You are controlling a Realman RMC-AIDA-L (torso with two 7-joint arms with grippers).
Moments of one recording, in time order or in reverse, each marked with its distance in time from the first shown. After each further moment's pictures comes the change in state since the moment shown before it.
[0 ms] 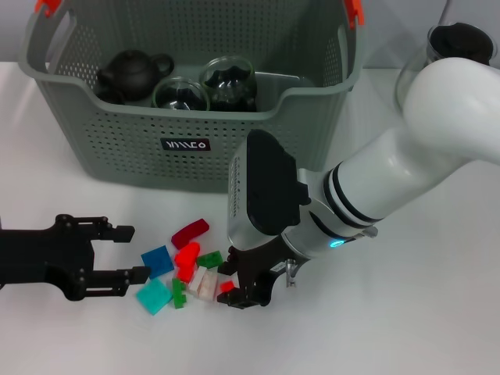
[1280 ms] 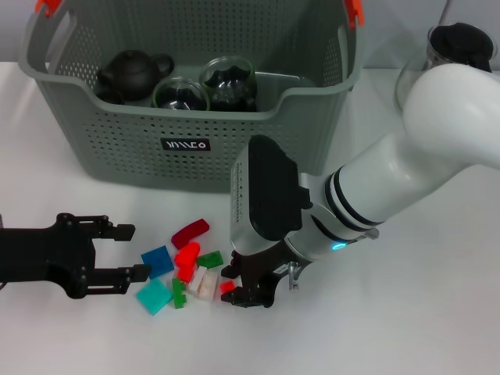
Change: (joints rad) left arm -0.004 0.003 0.000 -0.015 0.000 -0.014 0.000; right arm 0.002 0.001 -0.014 0.021 0.007 0.017 -0.021
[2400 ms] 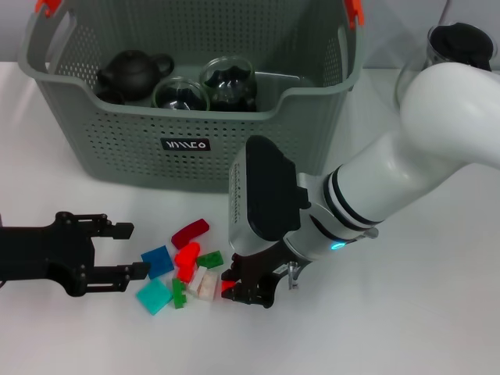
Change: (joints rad) left arm 0.000 0.000 0.000 0.000 0.000 -0.010 0.000; right arm 0.007 -0.002 -0.010 -0.002 0.001 -0.004 0.008
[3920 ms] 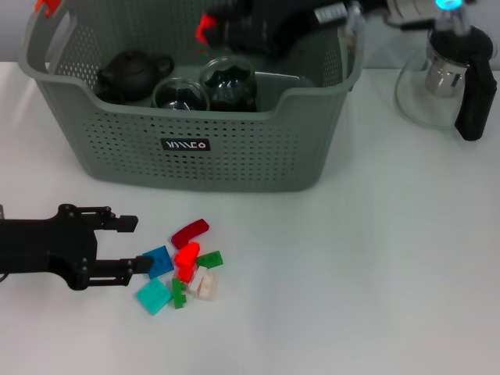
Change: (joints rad) left arm -0.018 0.004 -0.014 0.000 -0.009 0.027 0.001; right arm -0.078 -0.023 0.815 -0.585 -0.106 -0.412 0.082
